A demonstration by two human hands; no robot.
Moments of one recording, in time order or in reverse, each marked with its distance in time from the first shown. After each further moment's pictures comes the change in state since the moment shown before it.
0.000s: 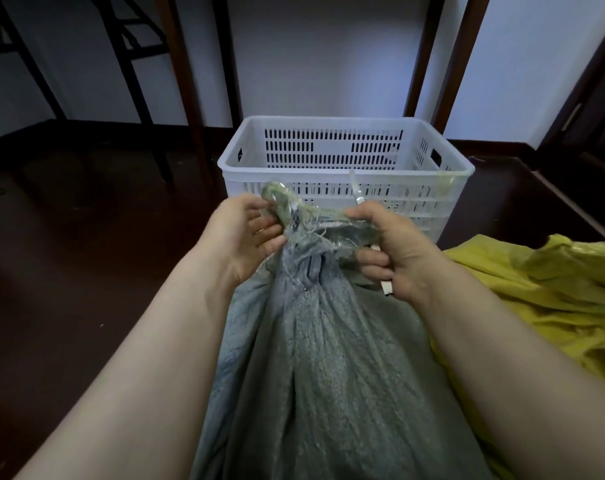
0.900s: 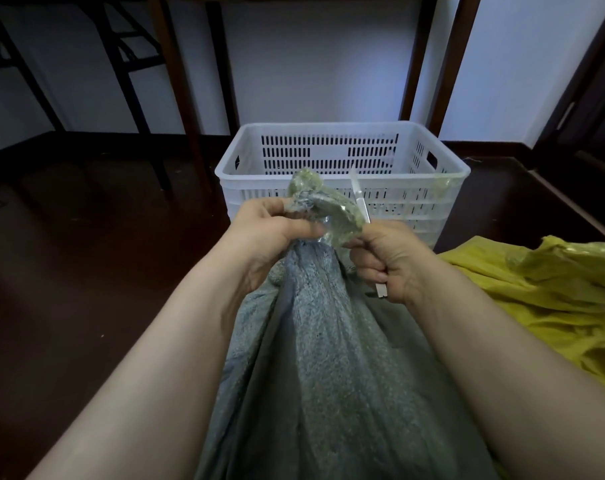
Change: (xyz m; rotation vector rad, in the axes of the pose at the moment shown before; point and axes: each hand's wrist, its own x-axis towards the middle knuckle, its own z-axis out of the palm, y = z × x) left_hand -0.018 -0.003 0.027 0.500 -0.143 0.296; right_hand 0.002 -0.001 0.005 -0.027 0.031 -0.017
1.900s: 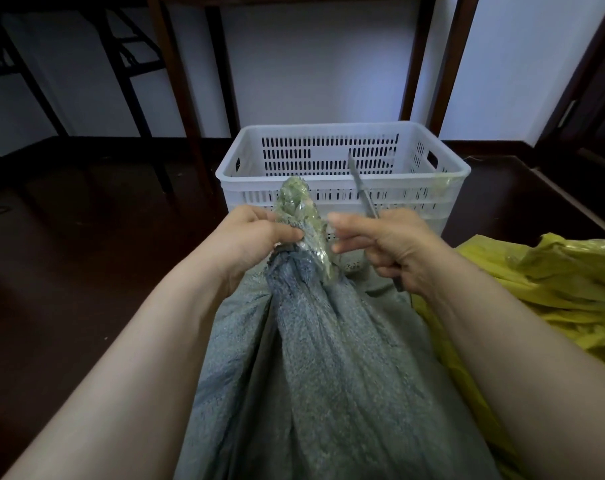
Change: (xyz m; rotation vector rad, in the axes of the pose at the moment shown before) left_hand -0.006 0.005 -0.016 0.286 0.037 -0.075; right_hand -0.004 -0.014 -0.008 -0.362 0.023 -0.041
